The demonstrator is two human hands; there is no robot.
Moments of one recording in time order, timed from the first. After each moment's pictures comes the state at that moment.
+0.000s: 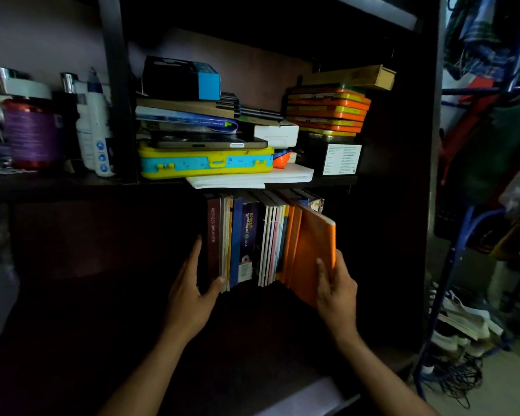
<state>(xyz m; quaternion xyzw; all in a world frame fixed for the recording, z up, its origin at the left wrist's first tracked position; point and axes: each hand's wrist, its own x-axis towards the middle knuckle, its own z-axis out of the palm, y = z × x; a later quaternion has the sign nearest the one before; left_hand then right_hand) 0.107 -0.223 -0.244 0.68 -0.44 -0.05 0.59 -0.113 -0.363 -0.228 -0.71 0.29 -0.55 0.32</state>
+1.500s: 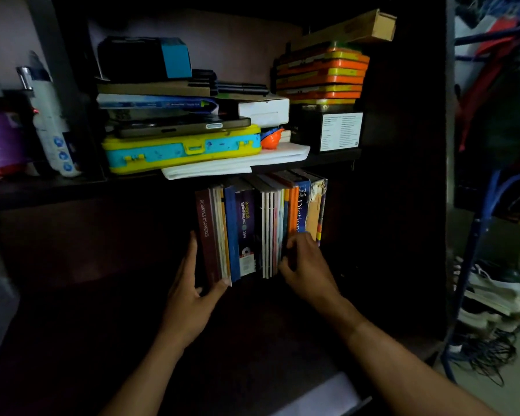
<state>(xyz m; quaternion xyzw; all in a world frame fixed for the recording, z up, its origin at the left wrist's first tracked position) 0.102 -0.221 -0.243 0.67 -0.45 -0.08 0.59 -0.063 -0.404 -0.238 -0.86 0.30 -0.37 0.19</state>
